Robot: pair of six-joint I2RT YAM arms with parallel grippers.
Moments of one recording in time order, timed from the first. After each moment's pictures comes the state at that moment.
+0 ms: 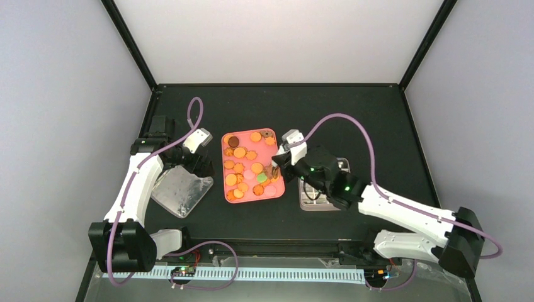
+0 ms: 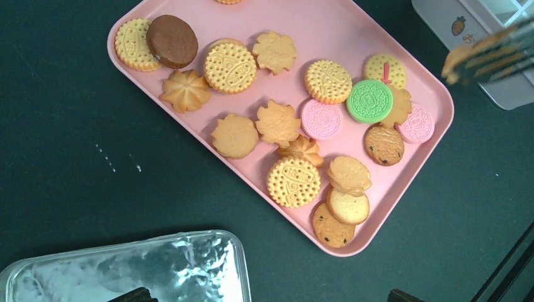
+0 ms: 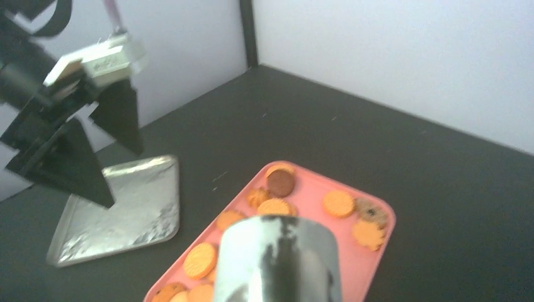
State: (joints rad) left arm 0.05 1.19 1.01 -0.97 0.53 0.55; right arm 1.01 1.12 0.79 0.05 0.19 0.18
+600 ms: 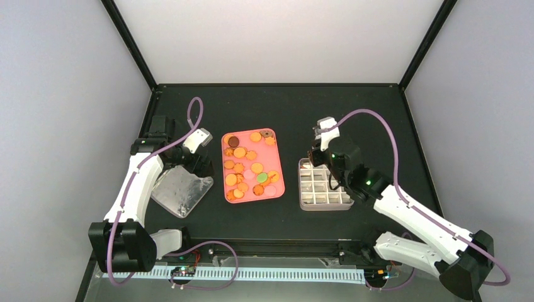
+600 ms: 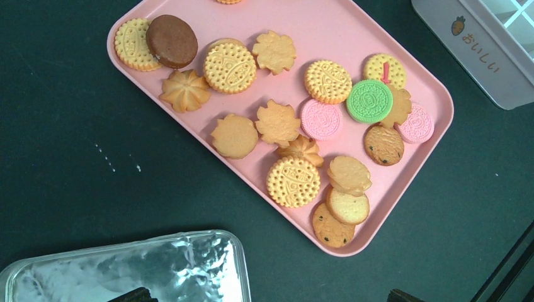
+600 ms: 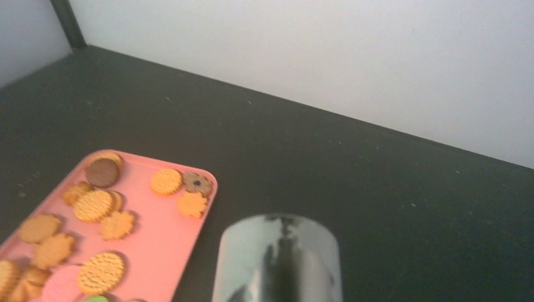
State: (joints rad) left arm 0.05 1.19 1.01 -0.97 0.53 0.55; right arm 0.77 0.96 0.81 -0.19 0.40 0.10
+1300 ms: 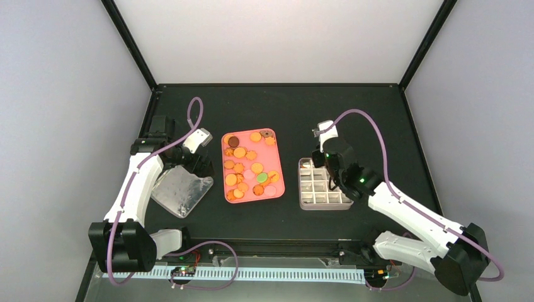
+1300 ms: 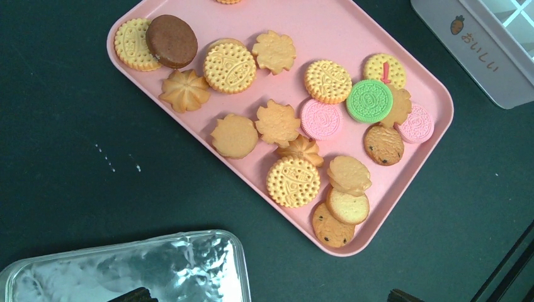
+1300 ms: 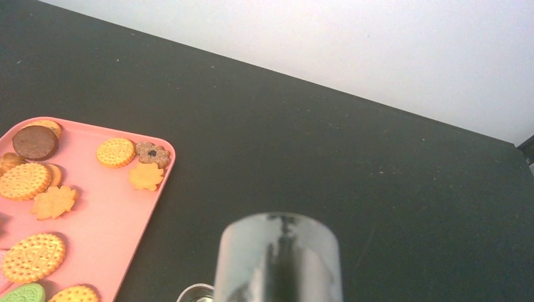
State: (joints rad) left arm 0.05 1.19 1.01 -0.97 0.53 0.55; right arm 0.74 1.02 0.77 -0.20 0.49 0.08
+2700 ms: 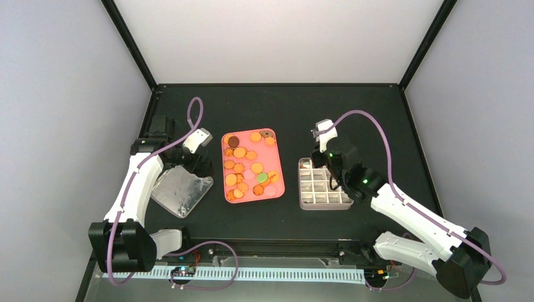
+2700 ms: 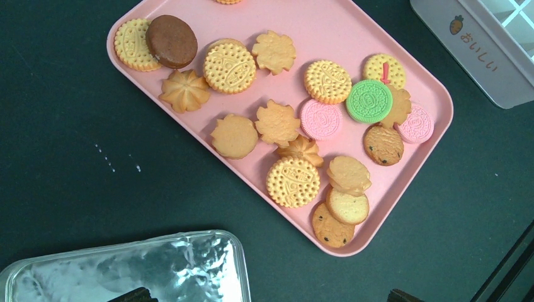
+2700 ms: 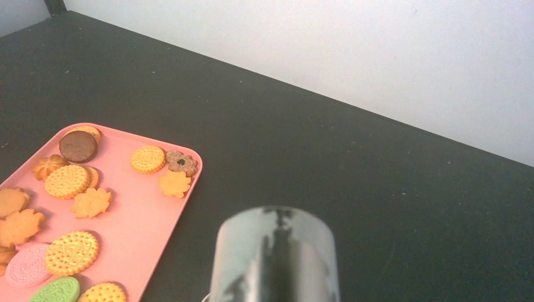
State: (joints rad) left arm 0.05 1.19 1.01 -0.97 0.53 0.55; right arm 0.73 1.00 0.77 -0.18 0.40 0.05
